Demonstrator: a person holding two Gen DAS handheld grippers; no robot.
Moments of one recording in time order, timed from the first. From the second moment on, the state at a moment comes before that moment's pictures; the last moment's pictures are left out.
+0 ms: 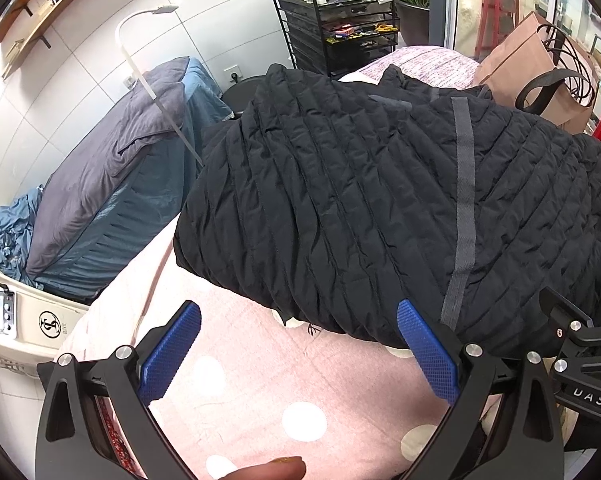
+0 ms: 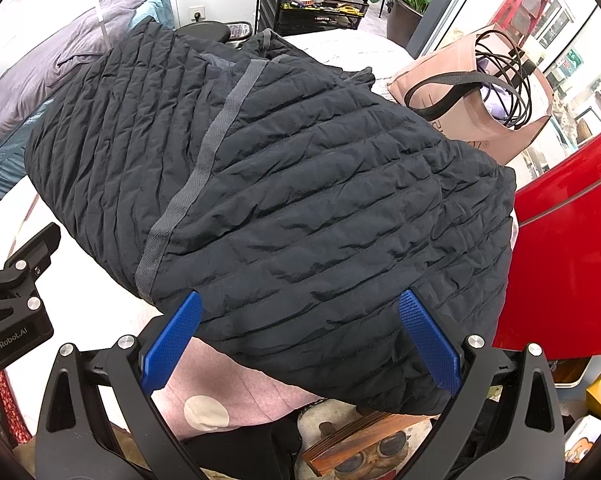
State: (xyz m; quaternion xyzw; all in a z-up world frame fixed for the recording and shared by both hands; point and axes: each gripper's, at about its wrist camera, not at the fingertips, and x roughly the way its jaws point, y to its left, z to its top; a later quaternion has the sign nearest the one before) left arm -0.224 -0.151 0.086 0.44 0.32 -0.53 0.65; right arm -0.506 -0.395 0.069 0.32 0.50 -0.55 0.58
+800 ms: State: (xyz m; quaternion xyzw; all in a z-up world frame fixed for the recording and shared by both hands) left arm -0.228 -0.149 0.087 0.45 0.31 -0.53 0.65; right arm -0.507 -0.394 0.067 0.32 0.50 -0.55 0.58
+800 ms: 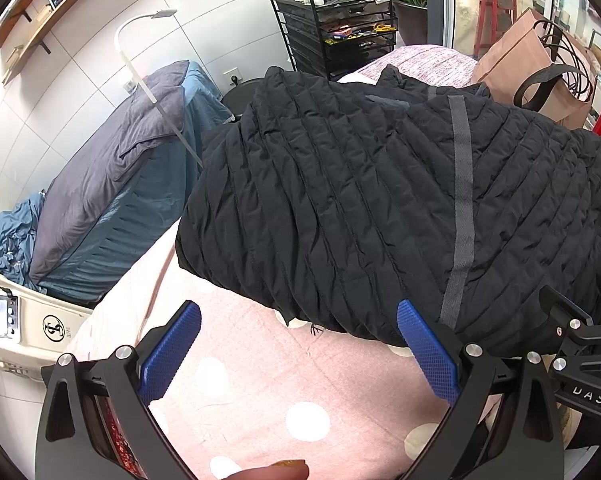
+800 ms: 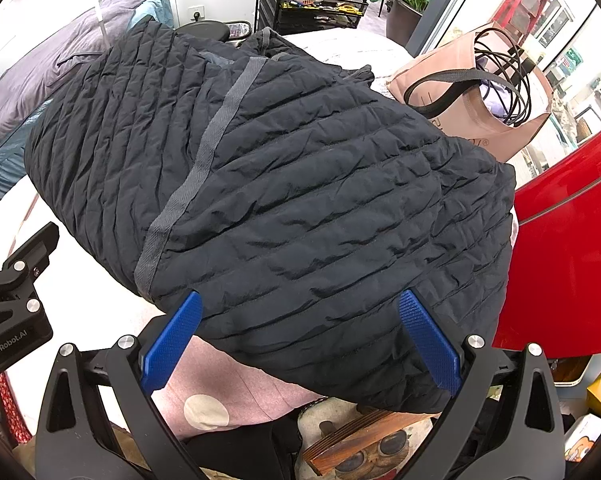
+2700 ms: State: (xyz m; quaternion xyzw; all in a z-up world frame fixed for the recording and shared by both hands) left arm -0.228 -0.146 0.084 0.43 0.34 -0.54 0.64; right arm -0.509 -0.388 0.070 0.33 0.50 -0.55 0.58
